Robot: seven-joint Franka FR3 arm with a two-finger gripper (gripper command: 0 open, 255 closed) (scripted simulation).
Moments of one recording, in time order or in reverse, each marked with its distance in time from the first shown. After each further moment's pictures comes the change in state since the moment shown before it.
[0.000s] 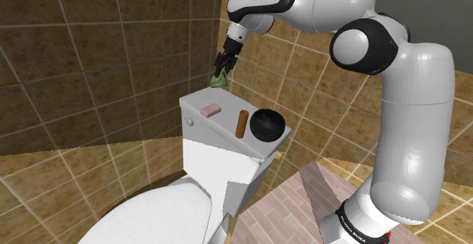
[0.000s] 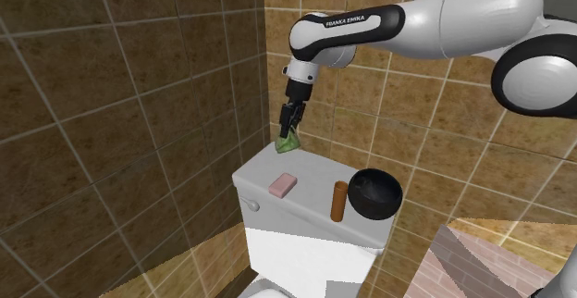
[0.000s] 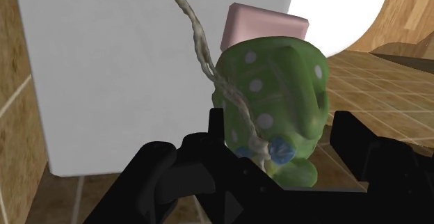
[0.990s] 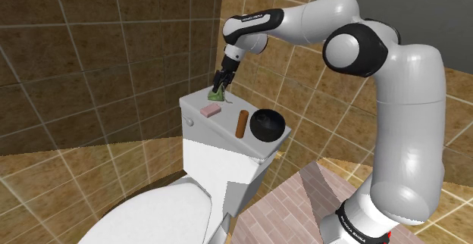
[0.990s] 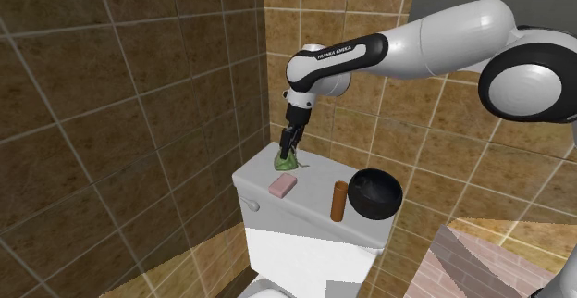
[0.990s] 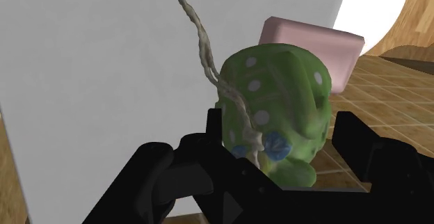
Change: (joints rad) arm 0.004 0.051 0.008 -0.117 0.025 0.158 -0.061
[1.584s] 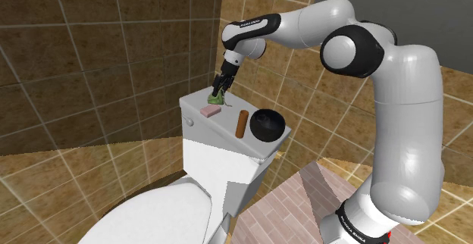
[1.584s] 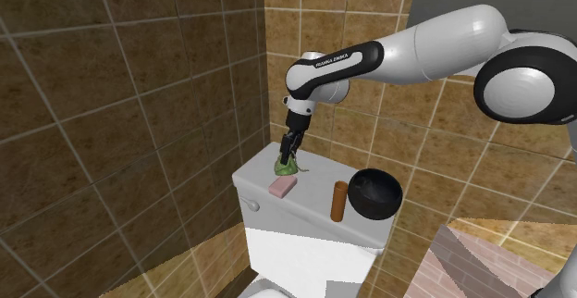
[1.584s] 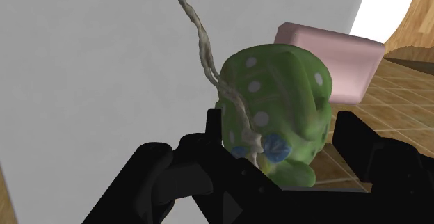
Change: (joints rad) arm 0.000 0.020 0.003 -0.023 0.009 0.040 -0.017
